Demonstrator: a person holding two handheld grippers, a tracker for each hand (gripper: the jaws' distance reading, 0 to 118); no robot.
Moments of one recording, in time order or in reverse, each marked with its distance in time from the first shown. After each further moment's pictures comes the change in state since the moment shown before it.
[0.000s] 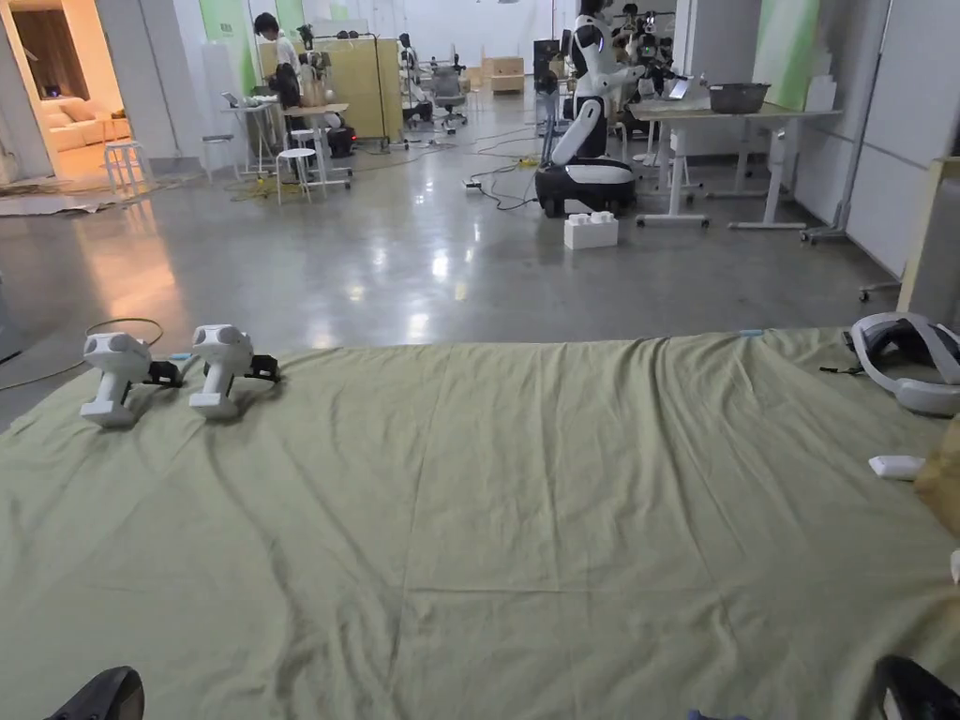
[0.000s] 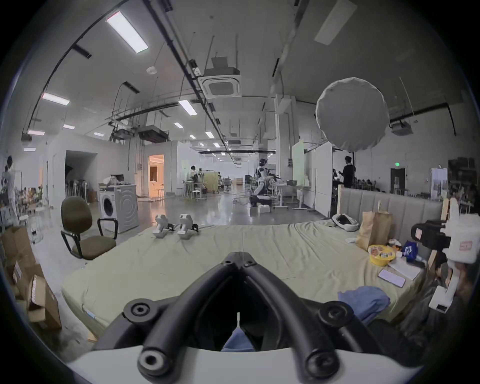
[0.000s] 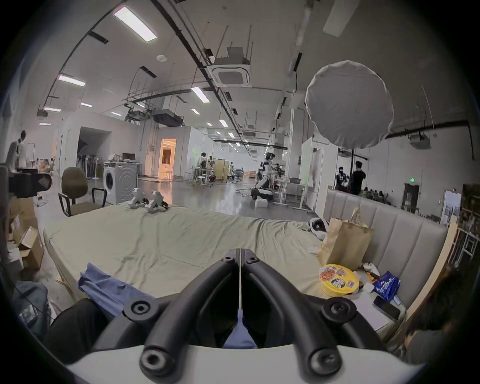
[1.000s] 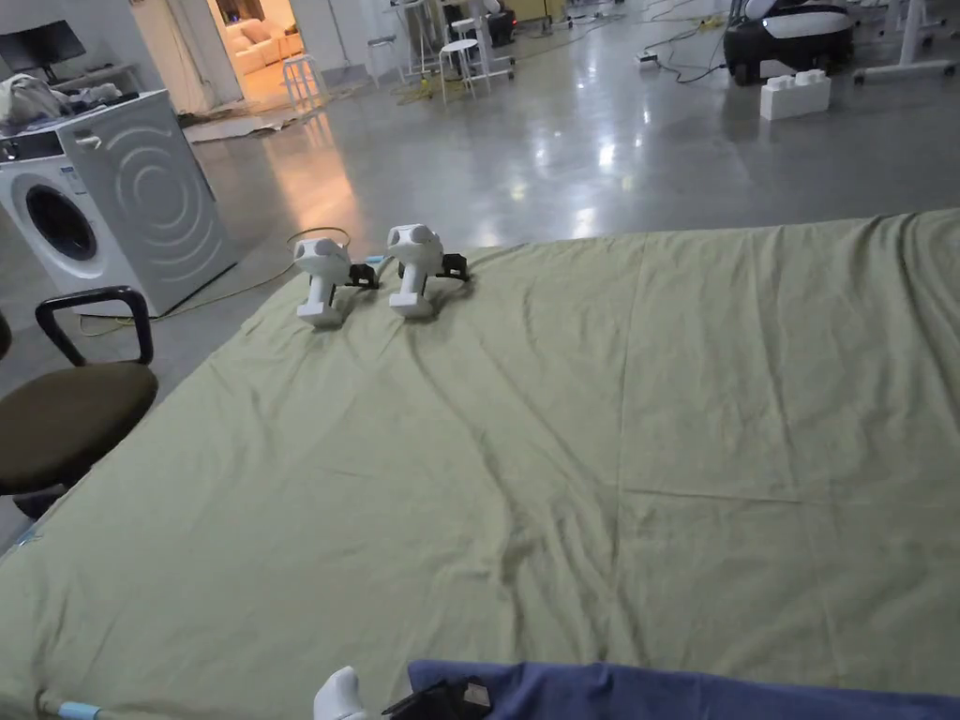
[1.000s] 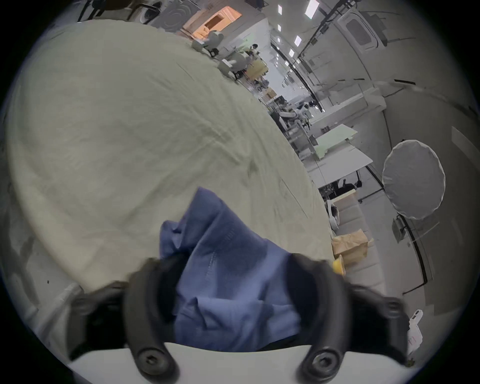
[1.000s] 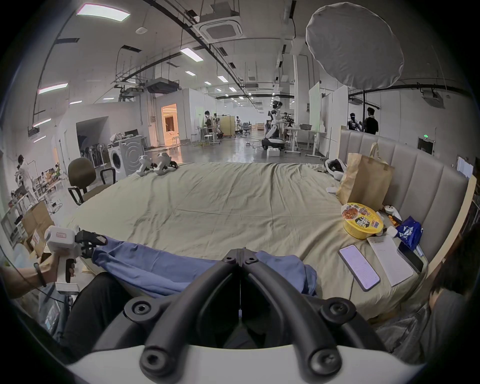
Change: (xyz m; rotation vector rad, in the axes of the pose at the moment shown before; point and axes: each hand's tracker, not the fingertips) left arm -0.142 -0.247 -0.170 -0.665 -0.185 0.915; right arm 0.010 -0.053 -0.019 -0.329 0.082 -0.141
